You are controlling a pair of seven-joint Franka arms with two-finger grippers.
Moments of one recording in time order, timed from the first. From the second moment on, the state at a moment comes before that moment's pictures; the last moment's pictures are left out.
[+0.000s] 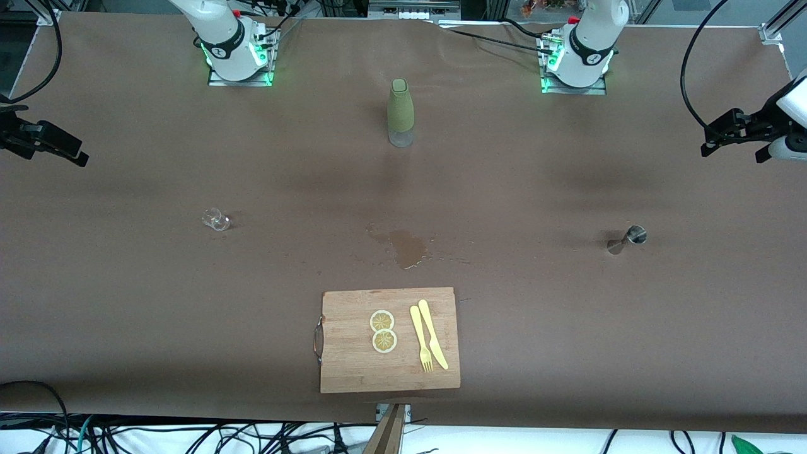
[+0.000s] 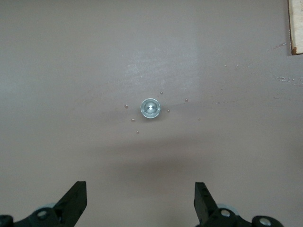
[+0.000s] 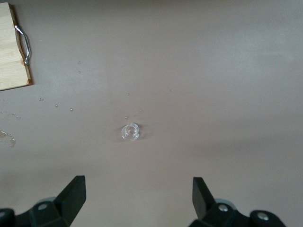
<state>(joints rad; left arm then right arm) 0.19 -0.12 -0.09 -1.83 -0.01 1.70 0.17 -0.03 0.01 -0.04 -1.60 0.00 1.63 0.07</state>
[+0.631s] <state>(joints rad) 0.19 -0.12 -0.10 -1.83 -0.02 1.69 0.13 -0.02 0.03 -0.04 -1.60 0.00 1.64 0.07</state>
